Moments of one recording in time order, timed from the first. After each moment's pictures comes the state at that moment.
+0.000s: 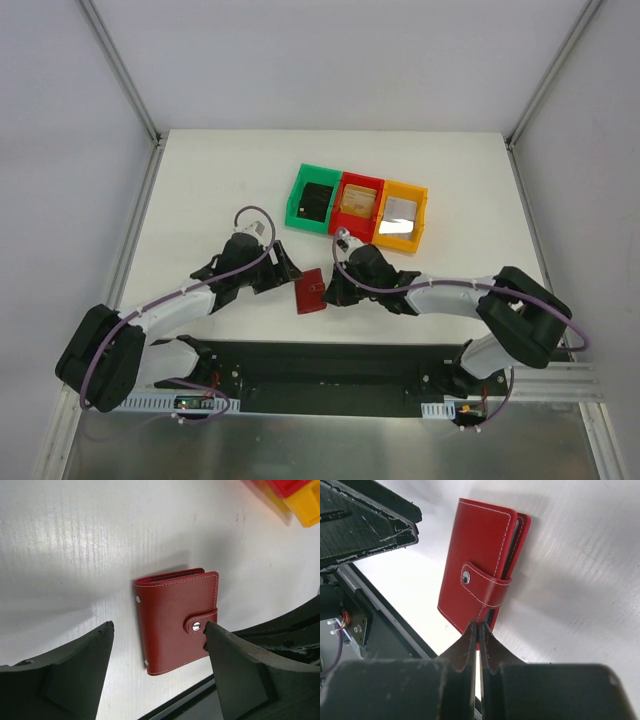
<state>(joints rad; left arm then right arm) -0.53 1.18 0.44 -0.02 0.21 -0.86 0.93 1.51 0.61 0.19 -0.18 0.71</state>
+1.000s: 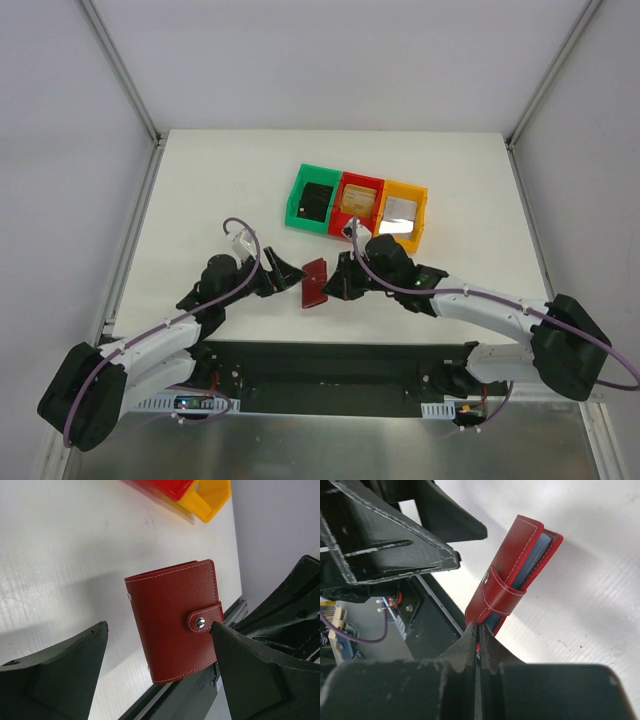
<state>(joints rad) -0.53 0.92 0.19 0.35 0.33 -0.96 0.92 1.26 0.66 0.04 -0.26 0.66</state>
